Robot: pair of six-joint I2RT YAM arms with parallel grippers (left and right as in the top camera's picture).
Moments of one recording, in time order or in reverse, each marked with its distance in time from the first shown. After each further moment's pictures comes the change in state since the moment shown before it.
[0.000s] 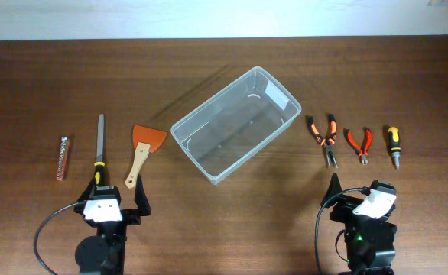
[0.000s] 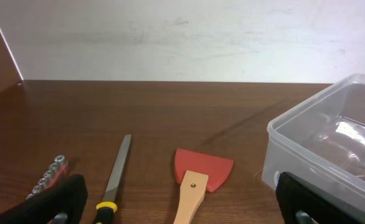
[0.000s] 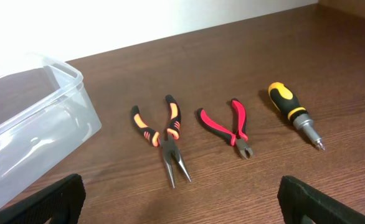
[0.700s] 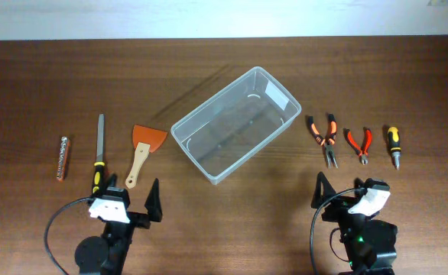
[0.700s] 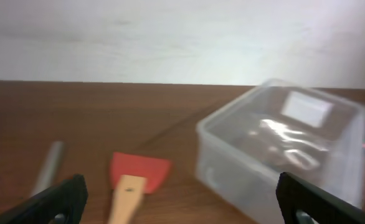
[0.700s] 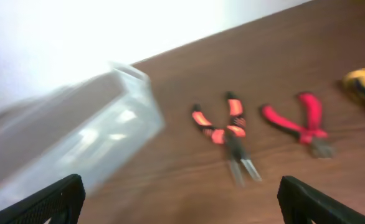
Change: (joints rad) left arm 0.000 0.000 0.001 0.015 0.249 -0.111; right arm 0.000 0.000 -0.005 0.068 -0.233 0.154
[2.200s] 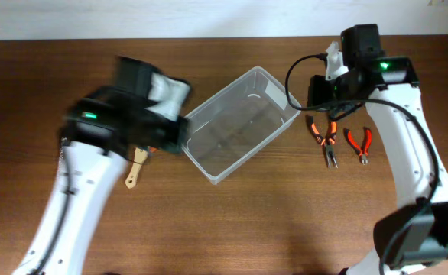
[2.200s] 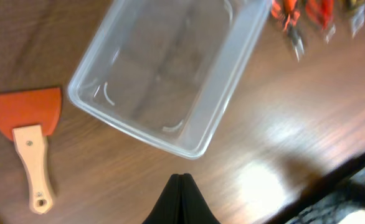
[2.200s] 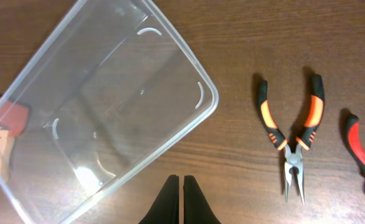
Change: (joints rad) left arm -0.396 1.476 1.570 -1.120 0.010 0.124; right arm 0.000 1.667 1.681 -0.958 -0.257 -0.213
